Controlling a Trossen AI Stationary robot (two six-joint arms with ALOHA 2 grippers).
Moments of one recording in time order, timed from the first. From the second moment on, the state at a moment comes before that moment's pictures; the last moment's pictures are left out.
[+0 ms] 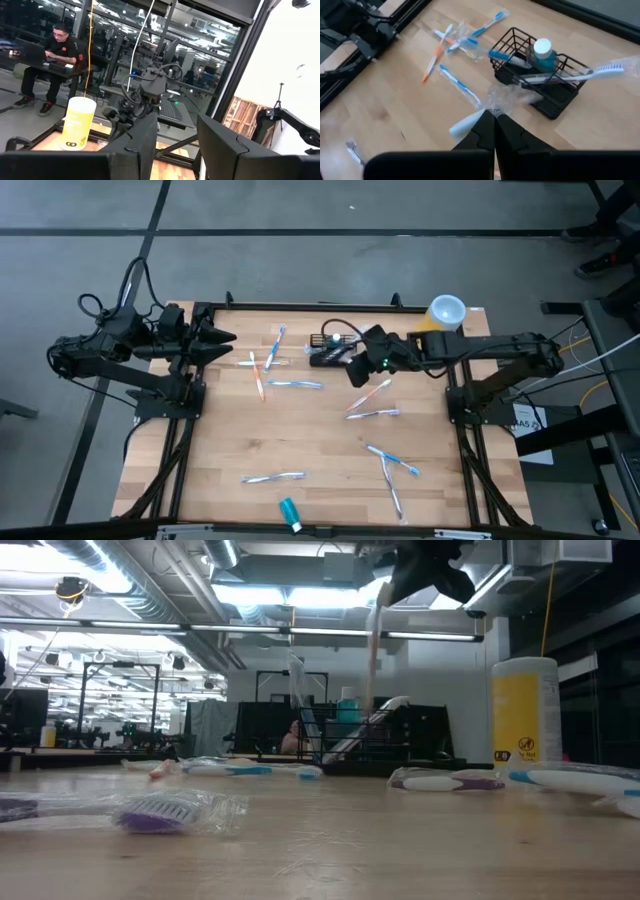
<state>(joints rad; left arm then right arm) -0.08 0.63 1.03 -0.23 -0.10 -0.34 0.04 1.42 1.34 -0.76 0.33 0.80</state>
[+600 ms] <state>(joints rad) -0.08 0.63 1.03 -0.23 -0.10 -0.34 0.03 1.38 1.34 -0.75 0.43 0.80</state>
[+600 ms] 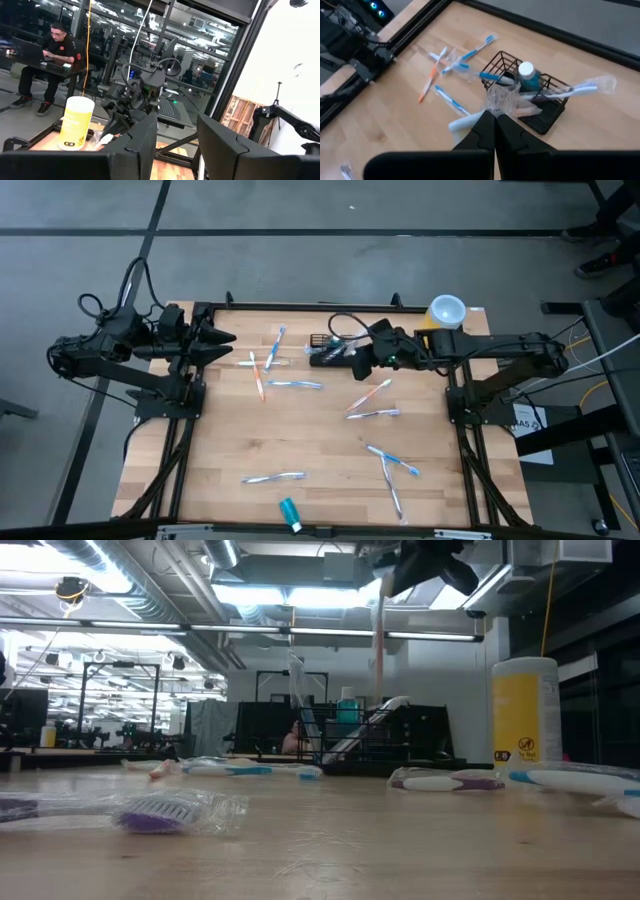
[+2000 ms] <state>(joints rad) -0.08 0.63 1.03 -0.23 -0.08 -0.34 -0.22 1.39 1.14 -0.58 0.22 0.91</state>
